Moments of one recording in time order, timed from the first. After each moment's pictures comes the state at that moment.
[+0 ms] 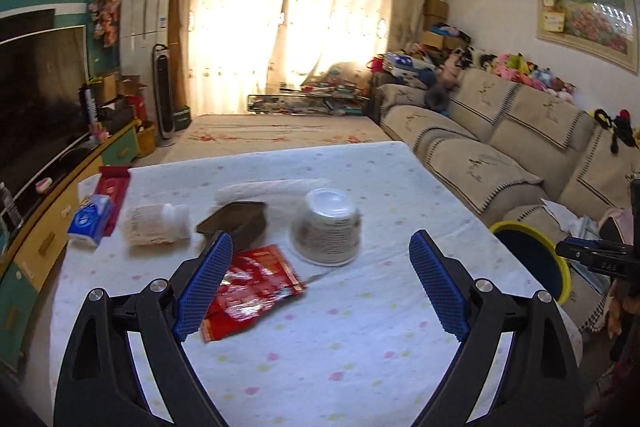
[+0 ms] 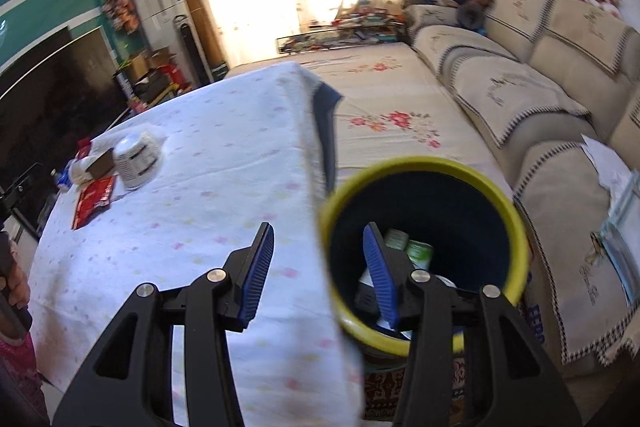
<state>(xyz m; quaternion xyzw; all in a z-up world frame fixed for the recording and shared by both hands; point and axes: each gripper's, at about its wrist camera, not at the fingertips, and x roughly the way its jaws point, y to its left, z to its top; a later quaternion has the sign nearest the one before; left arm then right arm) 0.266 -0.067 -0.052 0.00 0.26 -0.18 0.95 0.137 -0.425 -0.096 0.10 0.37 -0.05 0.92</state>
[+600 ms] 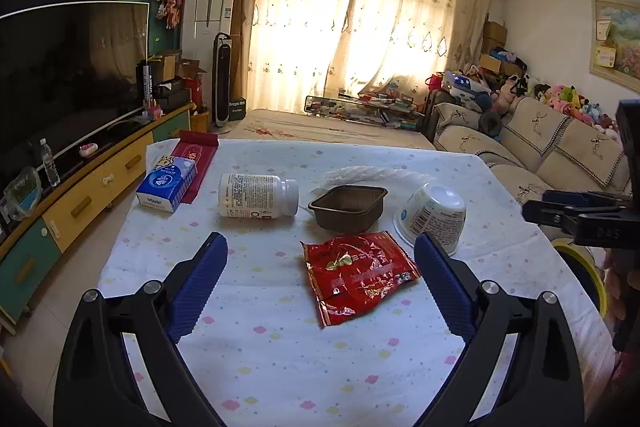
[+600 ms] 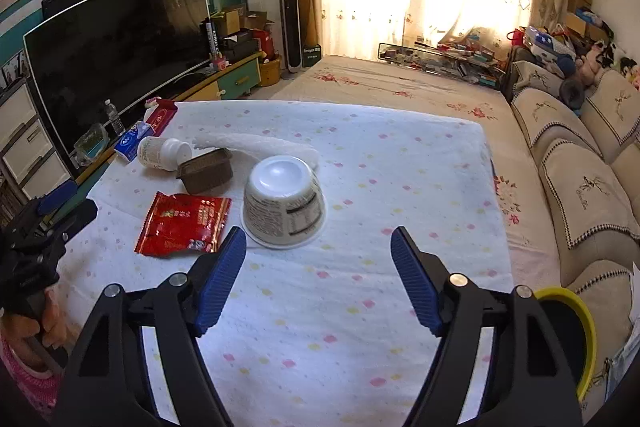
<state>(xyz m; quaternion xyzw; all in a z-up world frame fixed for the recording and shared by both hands) 0.274 0.002 -0.084 -0.04 0.26 -0.10 0.96 0.269 -0.243 -0.064 -0.02 0.37 0.09 0.93</state>
